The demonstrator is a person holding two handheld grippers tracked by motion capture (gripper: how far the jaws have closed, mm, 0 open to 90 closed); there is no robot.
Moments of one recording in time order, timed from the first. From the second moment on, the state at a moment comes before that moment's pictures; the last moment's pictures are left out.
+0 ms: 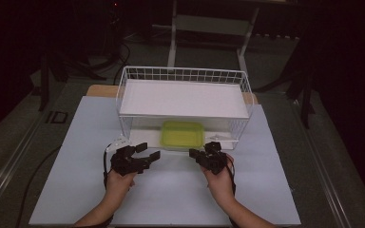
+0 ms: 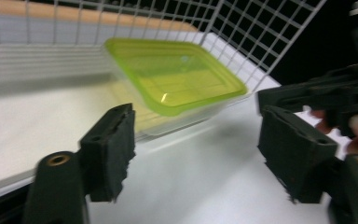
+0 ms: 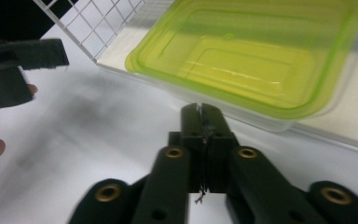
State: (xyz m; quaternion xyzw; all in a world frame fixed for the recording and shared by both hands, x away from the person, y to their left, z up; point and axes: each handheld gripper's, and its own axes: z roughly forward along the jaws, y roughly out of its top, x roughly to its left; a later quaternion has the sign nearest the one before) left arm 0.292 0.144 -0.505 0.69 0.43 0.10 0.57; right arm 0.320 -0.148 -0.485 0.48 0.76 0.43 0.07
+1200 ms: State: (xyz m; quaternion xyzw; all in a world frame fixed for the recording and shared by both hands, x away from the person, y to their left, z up) left arm 0.286 0.139 -0.512 0.70 0.41 0.14 0.56; right arm 0.377 -0.123 -0.510 0.51 0.75 0.41 0.09
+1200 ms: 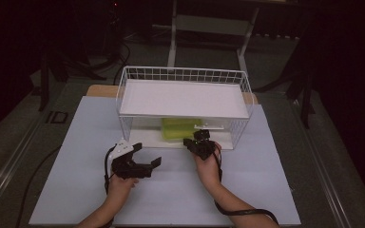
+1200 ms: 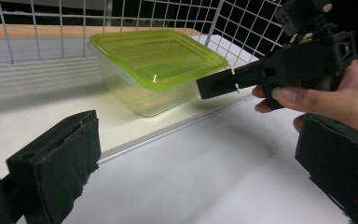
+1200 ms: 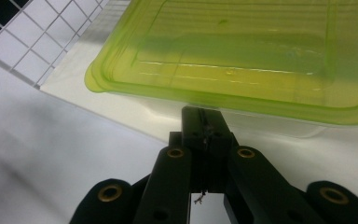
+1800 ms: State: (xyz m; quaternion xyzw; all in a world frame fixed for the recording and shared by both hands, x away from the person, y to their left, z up) left arm 0.285 0.140 -0.511 0.70 0.41 0.15 0.56; right arm 0.401 -0.111 -0.512 0.51 0.74 0.43 0.09
